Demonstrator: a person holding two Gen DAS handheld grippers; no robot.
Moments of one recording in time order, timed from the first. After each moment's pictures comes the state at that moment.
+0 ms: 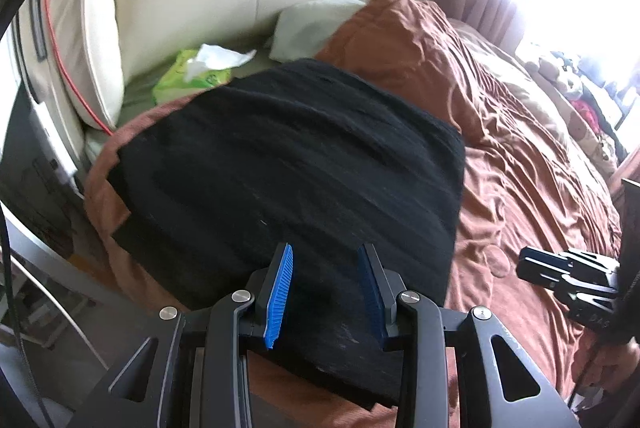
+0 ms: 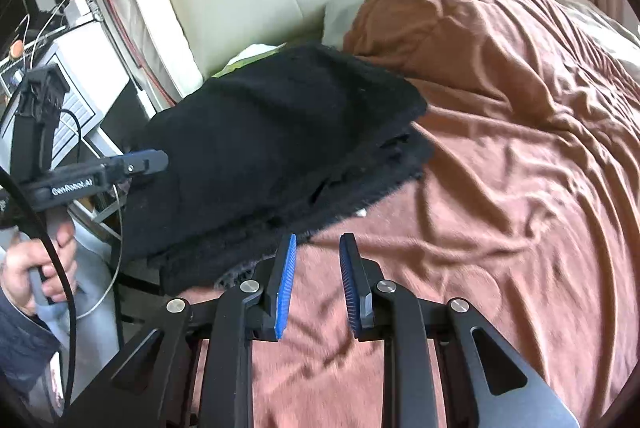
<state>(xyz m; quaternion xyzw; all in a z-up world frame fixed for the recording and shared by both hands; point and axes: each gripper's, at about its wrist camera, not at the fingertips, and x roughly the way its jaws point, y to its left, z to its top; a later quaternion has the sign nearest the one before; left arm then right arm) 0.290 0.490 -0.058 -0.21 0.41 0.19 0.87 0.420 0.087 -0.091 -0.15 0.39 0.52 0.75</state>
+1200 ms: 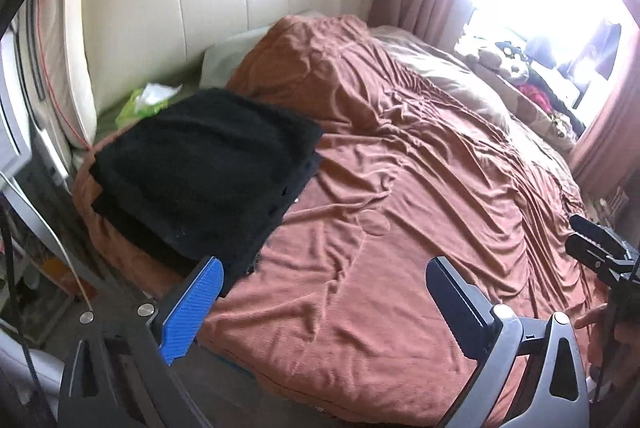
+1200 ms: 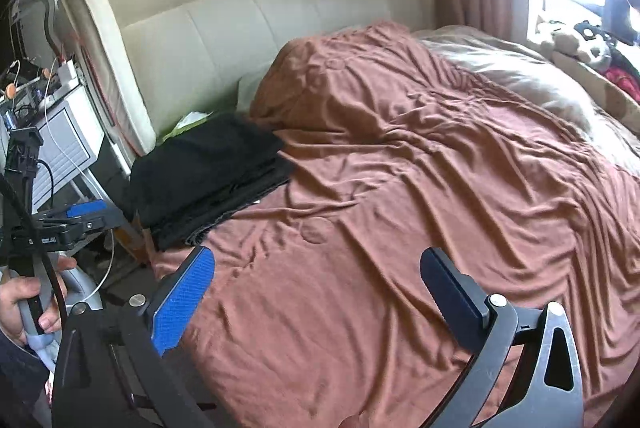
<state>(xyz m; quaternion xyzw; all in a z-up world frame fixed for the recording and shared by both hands) 0.241 0.322 0.032 -0.17 0.37 0.14 0.90 0.321 -0.150 0.027 -0.11 0.31 0.40 0.86</state>
